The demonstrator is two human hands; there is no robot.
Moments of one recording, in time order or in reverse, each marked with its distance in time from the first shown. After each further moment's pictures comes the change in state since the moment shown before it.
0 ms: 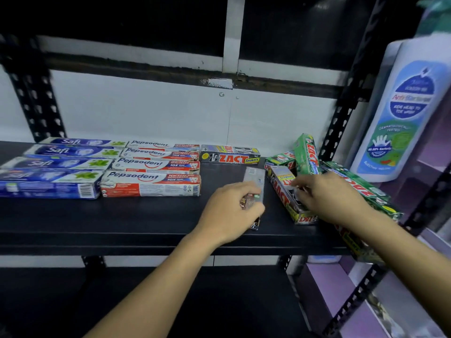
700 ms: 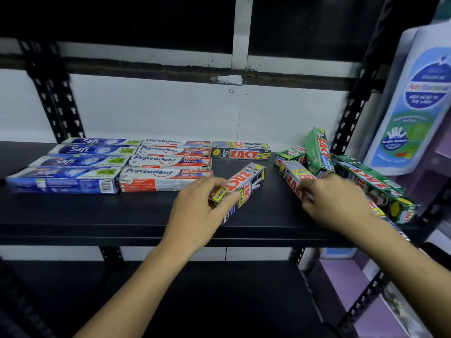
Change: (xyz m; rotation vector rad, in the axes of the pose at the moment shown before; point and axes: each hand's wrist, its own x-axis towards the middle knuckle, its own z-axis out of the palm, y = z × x) left_hand -0.044 -0.025 -0.051 0.165 0.266 -0.011; right_hand -0.026 -0.038 -0.001 -0.324 0.027 0.040
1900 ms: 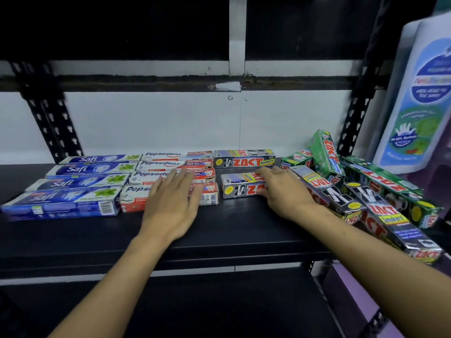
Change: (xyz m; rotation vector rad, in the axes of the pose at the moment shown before) left_hand 0.055 -0.074 -0.018 0.573 -0.162 -0.022; right_hand 0.082 -0.068 0.046 0.422 0.019 -0.136
